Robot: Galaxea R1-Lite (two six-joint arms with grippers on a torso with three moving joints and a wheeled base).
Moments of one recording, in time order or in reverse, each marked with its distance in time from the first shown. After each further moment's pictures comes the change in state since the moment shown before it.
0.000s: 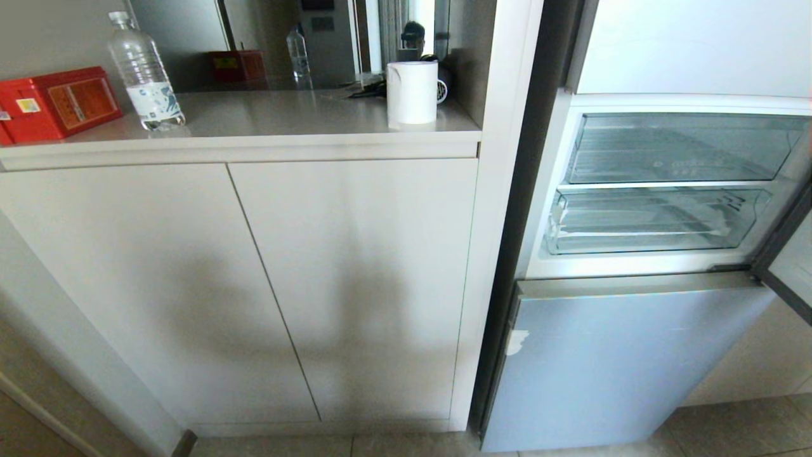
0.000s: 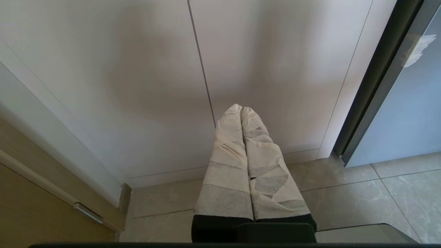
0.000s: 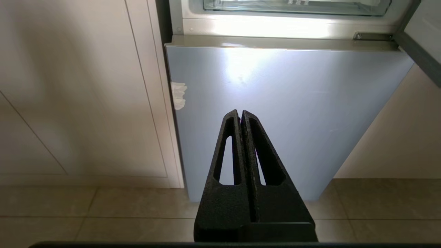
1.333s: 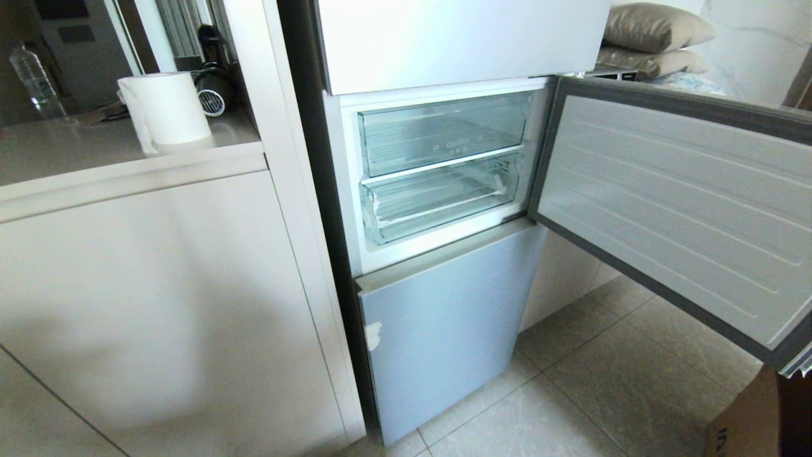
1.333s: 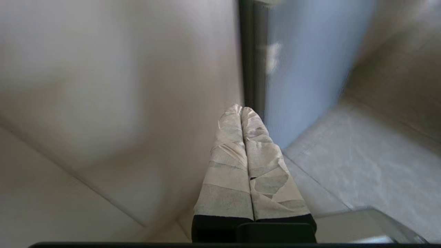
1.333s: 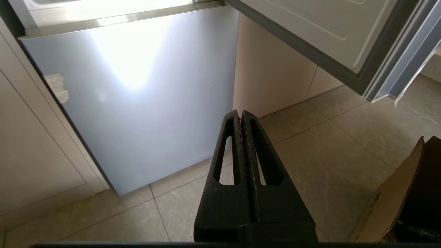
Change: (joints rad) left arm 0.000 0.024 -0.044 0.026 -0.065 0.002; right arm 0.000 0.000 0.000 0.000 -0.001 0.013
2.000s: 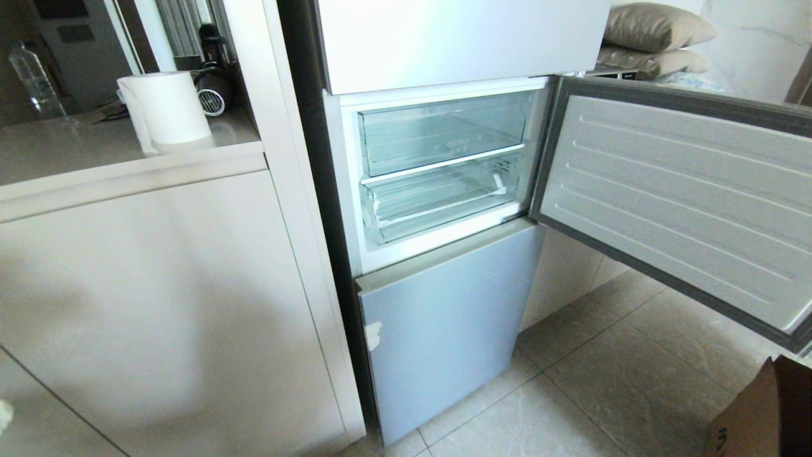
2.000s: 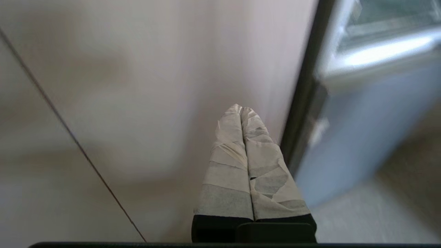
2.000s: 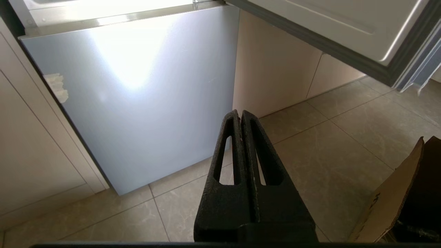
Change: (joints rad) left arm 0.012 0.436 -0.075 -0.477 0.238 -0.097; right arm 0.000 0.000 0.000 0.000 0.001 -0.002
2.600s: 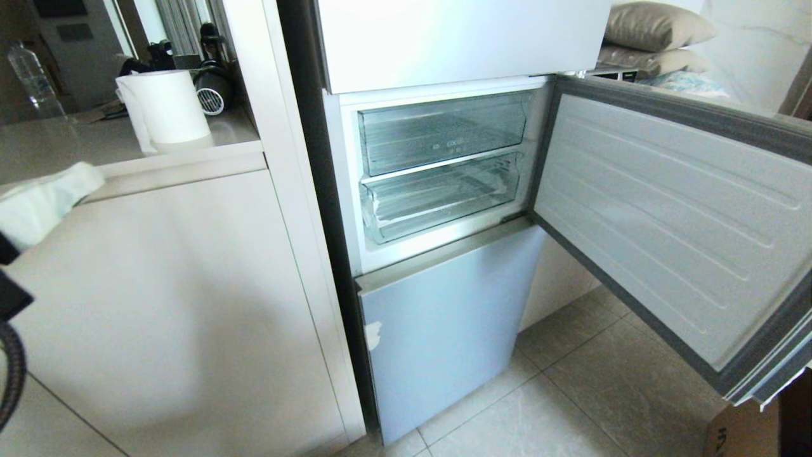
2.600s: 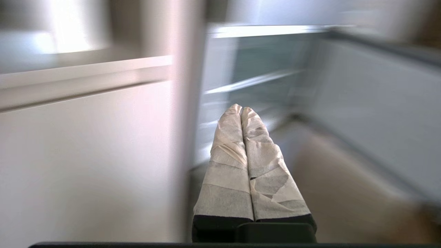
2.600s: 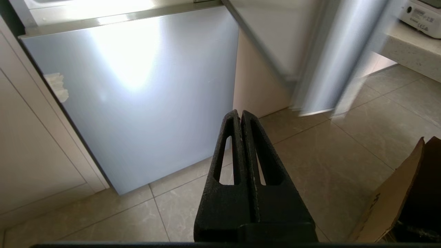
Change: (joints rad) left arm -0.457 0.450 -0.449 -0.225 0.042 -0.070; right arm 0.000 0.000 0.000 0.000 0.000 0.000
